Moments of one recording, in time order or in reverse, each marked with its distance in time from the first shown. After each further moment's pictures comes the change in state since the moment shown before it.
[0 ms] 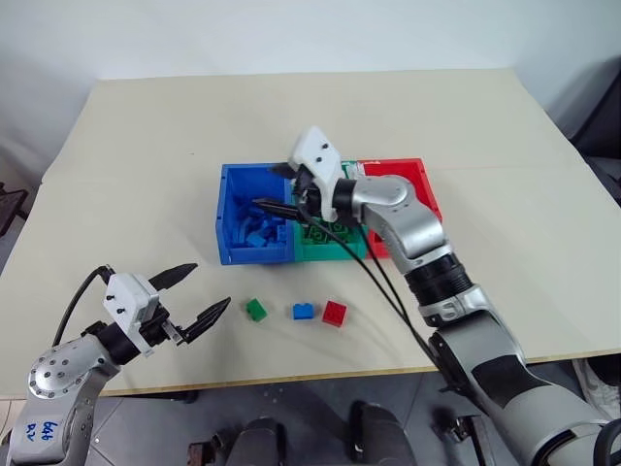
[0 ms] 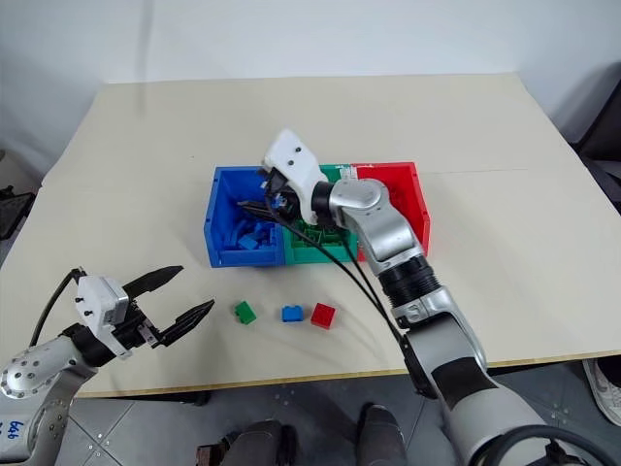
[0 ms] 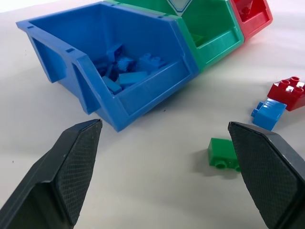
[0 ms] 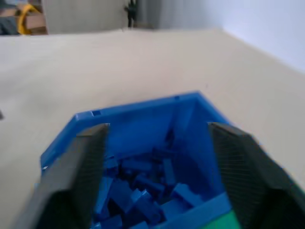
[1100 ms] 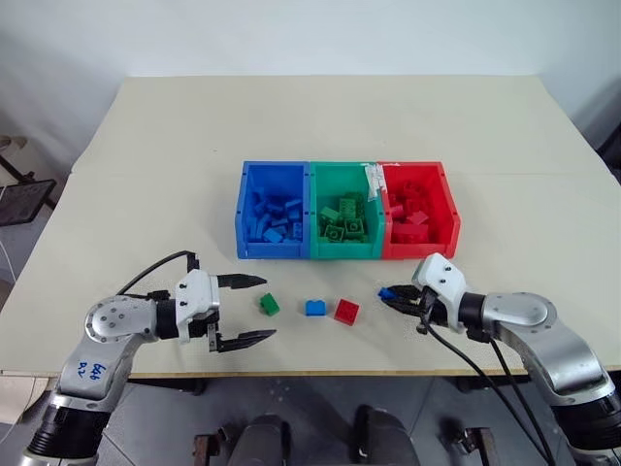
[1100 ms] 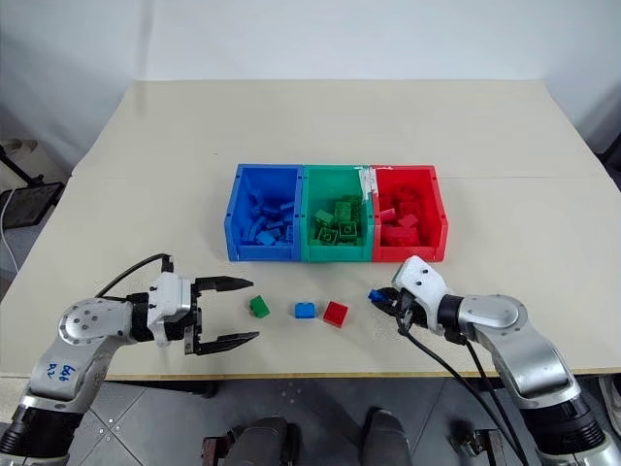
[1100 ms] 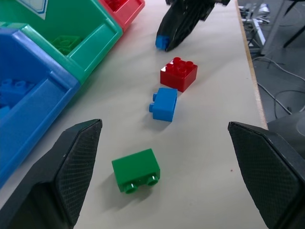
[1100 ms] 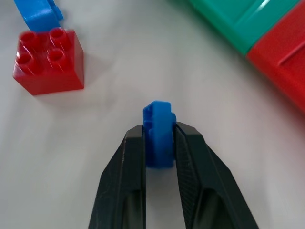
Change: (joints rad) left arm -0.244 0.097 -0.291 0.149 0.069 -0.093 -0.304; right arm 0.760 -0.495 -0.137 -0.576 0.072 0.247 -0.015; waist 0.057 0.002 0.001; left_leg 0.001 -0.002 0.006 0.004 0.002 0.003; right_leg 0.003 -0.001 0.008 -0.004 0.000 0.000
